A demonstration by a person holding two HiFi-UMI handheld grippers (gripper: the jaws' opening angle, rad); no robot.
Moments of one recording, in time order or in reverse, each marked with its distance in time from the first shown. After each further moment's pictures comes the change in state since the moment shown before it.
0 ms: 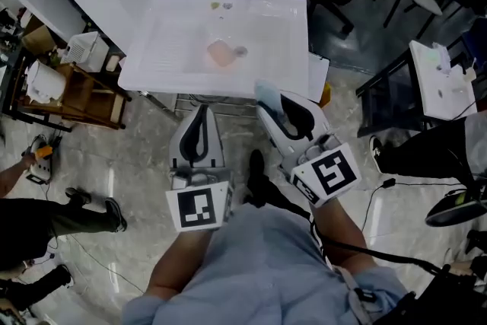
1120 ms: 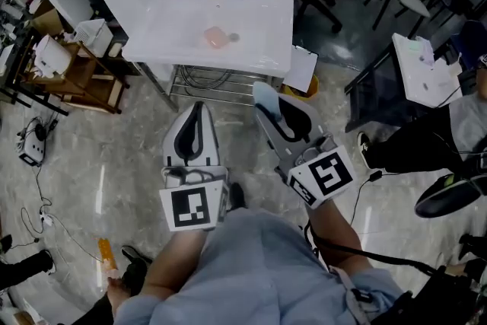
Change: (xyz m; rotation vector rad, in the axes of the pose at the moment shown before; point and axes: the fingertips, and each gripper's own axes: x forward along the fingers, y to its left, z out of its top) left arm -0.141 -0.069 0.035 -0.013 -0.071 0.055; right arm -0.137 0.080 0.012 -0.032 -0.019 0.032
